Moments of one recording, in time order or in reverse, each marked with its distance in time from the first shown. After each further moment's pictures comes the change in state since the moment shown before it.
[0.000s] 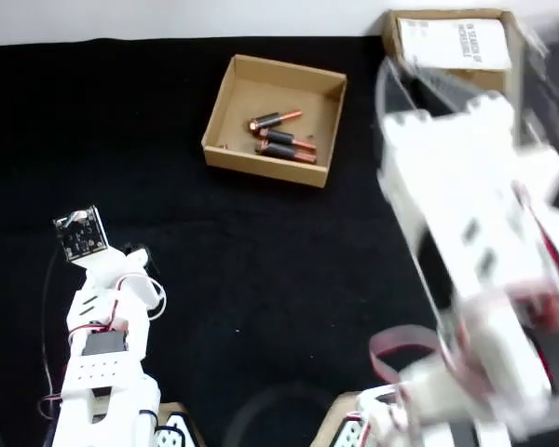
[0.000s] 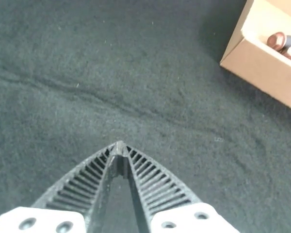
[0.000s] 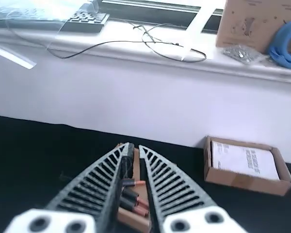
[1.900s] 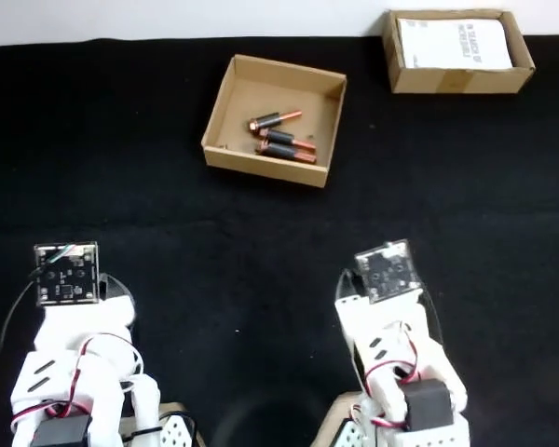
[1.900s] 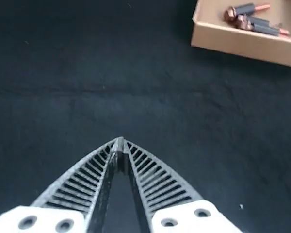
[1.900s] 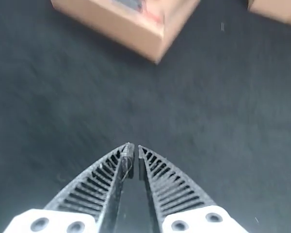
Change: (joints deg) left arm 0.4 -43.2 -34.7 77.4 -18.0; right arm 3.3 -87.0 151.3 -36.7 9.6
